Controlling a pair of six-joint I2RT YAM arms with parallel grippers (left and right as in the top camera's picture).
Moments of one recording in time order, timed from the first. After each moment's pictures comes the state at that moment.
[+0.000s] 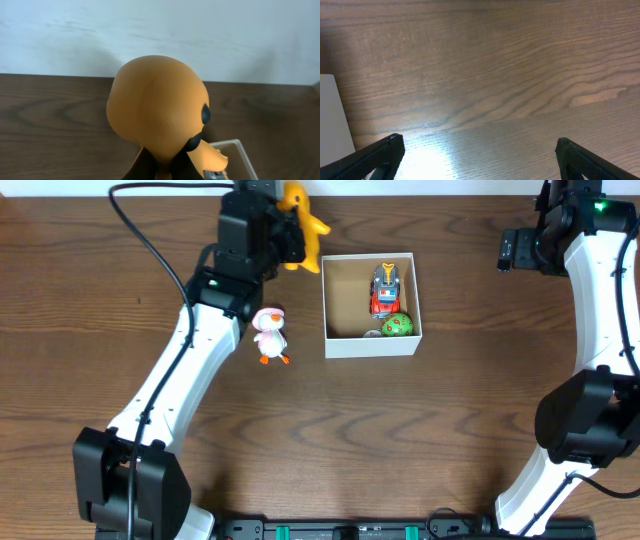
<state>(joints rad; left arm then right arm) -0.32 1.68 1.41 -0.16 0.07 -0.33 -0.12 2.01 1.98 -1.14 0.15 0.05</state>
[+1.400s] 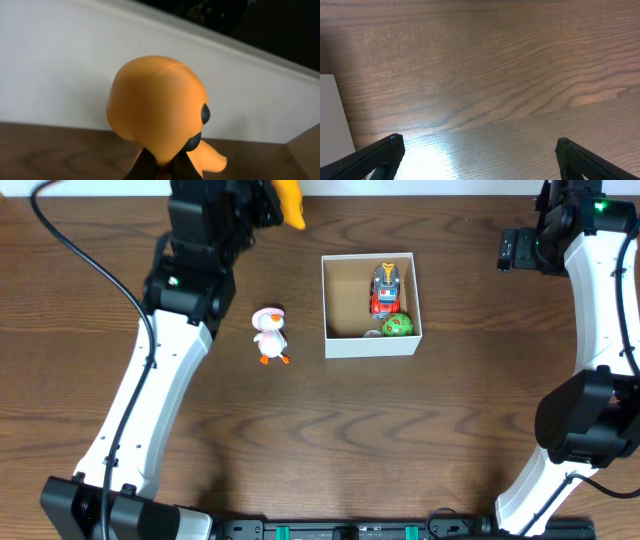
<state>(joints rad) -0.25 1.59 1.58 -0.18 0.05 -0.40 -0.12 2.01 1.98 -1.14 0.15 0.05</state>
